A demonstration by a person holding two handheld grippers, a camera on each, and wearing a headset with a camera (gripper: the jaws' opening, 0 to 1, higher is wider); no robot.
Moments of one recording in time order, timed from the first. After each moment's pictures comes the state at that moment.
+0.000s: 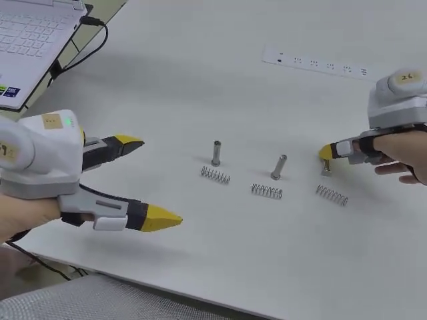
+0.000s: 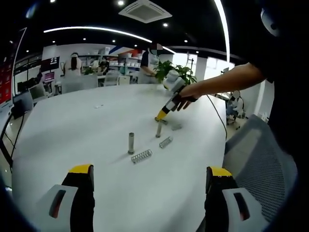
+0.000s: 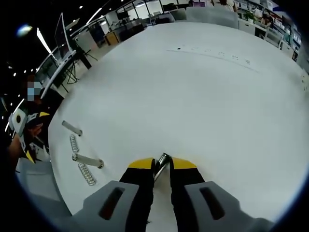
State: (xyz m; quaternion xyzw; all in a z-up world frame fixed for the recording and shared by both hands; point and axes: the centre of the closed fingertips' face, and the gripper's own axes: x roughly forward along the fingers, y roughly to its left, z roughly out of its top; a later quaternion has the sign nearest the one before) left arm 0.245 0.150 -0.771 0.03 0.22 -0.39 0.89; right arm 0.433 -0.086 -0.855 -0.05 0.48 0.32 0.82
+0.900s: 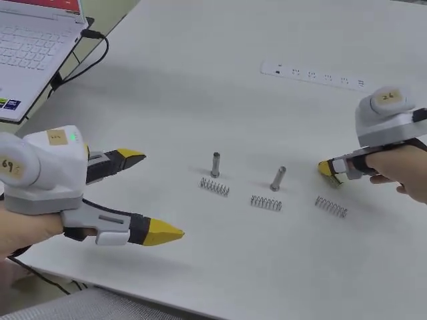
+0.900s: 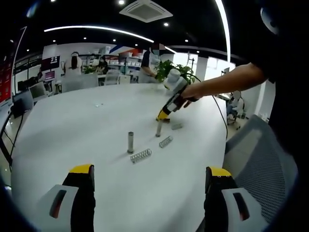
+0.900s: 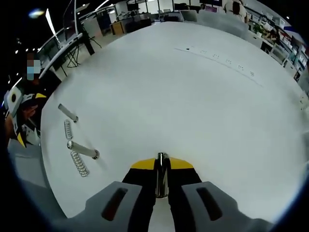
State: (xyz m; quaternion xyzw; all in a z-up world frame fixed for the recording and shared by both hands) left arm 0.246 0.147 -0.773 0.03 0.23 -0.39 0.89; right arm 0.400 -0.082 -0.842 -0.12 0.46 0.32 0.82
